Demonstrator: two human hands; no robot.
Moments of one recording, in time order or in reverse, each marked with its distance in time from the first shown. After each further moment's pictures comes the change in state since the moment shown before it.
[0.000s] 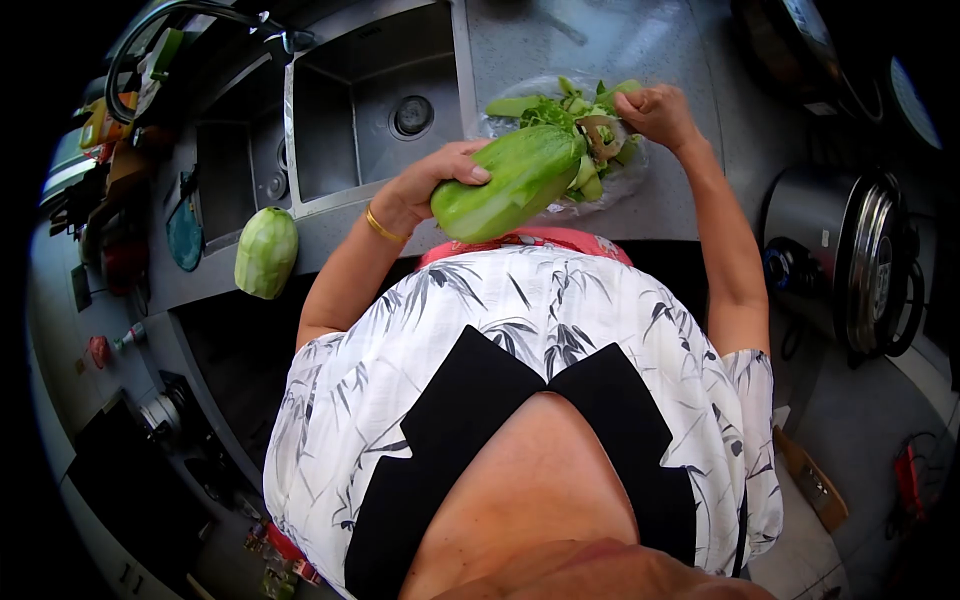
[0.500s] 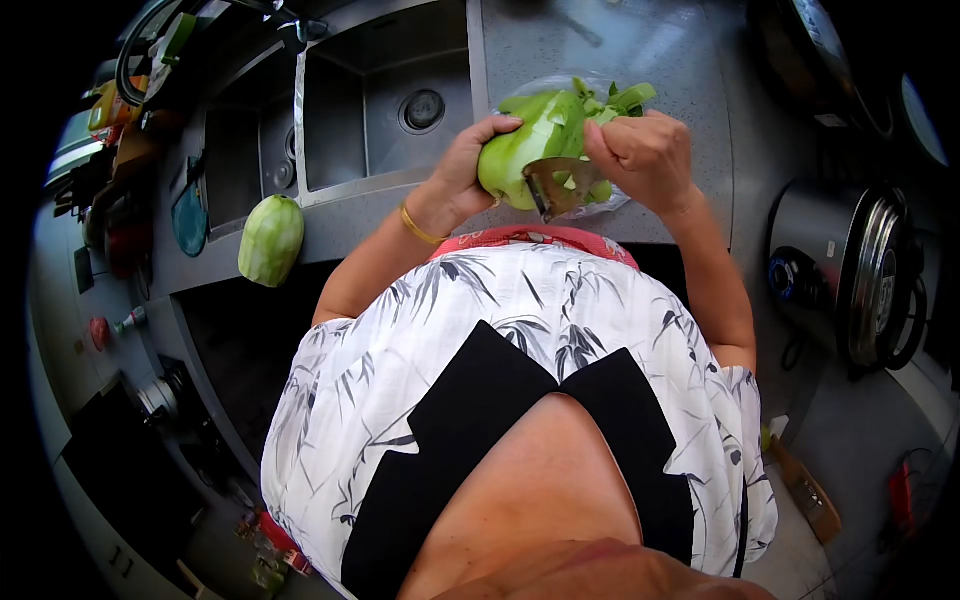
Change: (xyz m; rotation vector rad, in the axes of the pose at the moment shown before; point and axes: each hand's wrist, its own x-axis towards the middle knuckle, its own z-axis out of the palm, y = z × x) left_hand 0.026 0.001 0.040 -0.407 0.424 0.071; right_hand 0.026 -0.122 -0.052 0.063 0.209 -0.104
